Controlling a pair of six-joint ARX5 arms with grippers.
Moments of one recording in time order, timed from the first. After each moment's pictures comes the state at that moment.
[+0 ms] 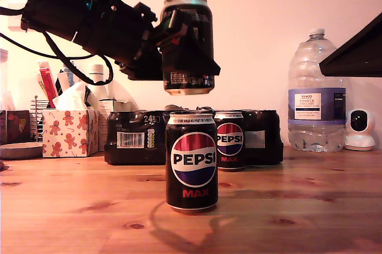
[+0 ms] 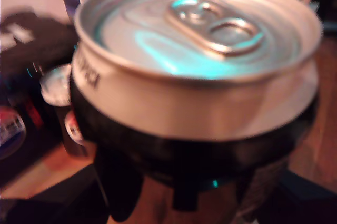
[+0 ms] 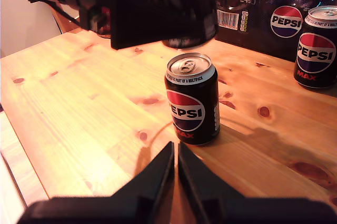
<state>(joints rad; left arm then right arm) -0.68 1.51 0.73 0.49 0.32 0.07 0.68 0.34 0.17 -0.11 -0.17 0.05</state>
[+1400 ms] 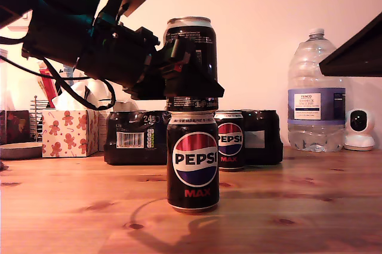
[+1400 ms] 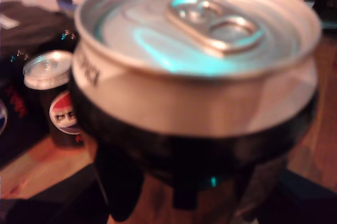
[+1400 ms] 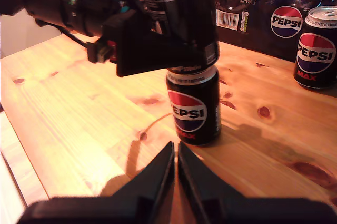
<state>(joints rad) -0.69 1.58 0.68 0.61 0.32 0.08 0.68 0.34 0.17 -0.11 -0.17 0.05</state>
